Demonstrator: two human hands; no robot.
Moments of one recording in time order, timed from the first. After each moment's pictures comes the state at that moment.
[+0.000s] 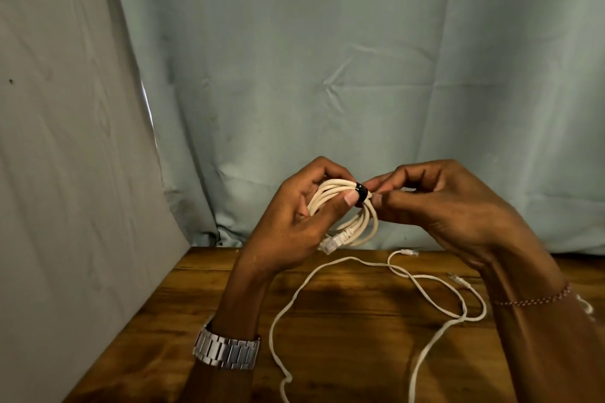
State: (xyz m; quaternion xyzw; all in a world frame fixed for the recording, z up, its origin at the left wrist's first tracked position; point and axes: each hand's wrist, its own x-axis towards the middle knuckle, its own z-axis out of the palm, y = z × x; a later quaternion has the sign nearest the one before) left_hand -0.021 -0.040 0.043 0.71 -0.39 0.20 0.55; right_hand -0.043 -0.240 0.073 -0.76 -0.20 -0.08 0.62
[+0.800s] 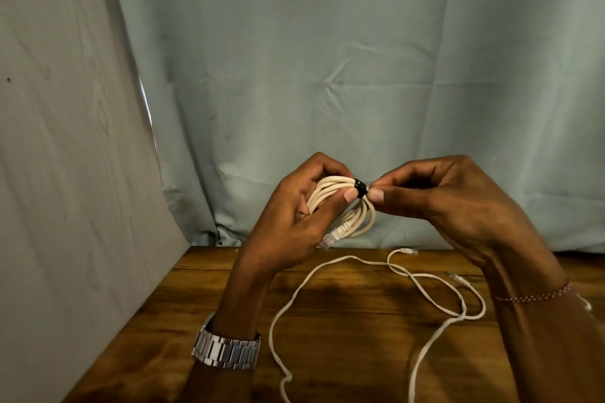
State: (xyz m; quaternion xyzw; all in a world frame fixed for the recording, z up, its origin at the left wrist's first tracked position) left_hand -0.021 -0.040 0.044 0.72 -0.39 0.25 0.51; right_hand -0.051 -0.240 0.077 -0.77 -0.19 -0.13 0.59
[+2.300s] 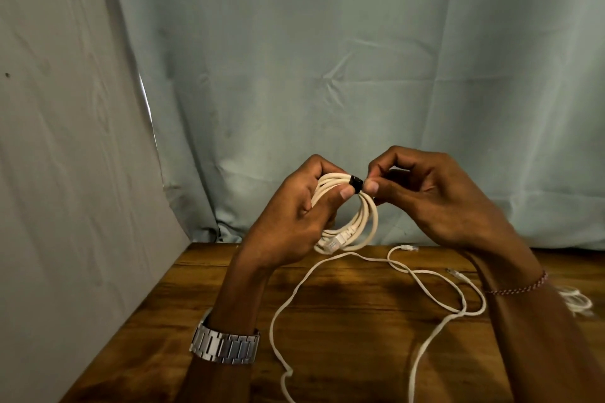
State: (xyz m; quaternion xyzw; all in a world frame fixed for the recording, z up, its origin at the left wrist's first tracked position) left_hand -0.023 -0.038 0.044 0.76 -0.34 0.18 0.52; right_hand -0.029 -0.239 0.066 -0.79 -0.32 -0.20 0.48
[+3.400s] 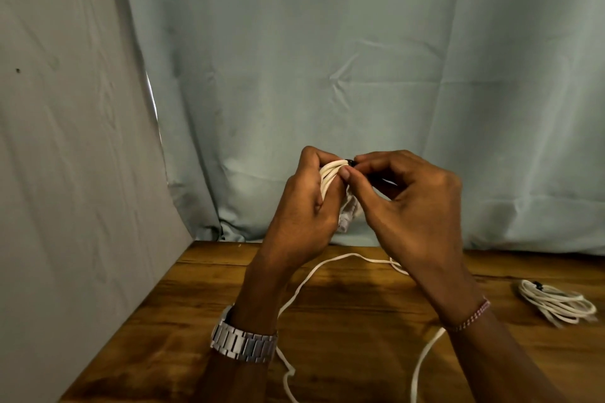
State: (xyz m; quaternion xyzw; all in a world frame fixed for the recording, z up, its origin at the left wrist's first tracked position) left_hand -0.014 -0.049 0.036 0.76 -0.30 0.30 0.50; right_hand -0.032 -0.189 0.041 -0.73 -0.20 -0.50 0.43
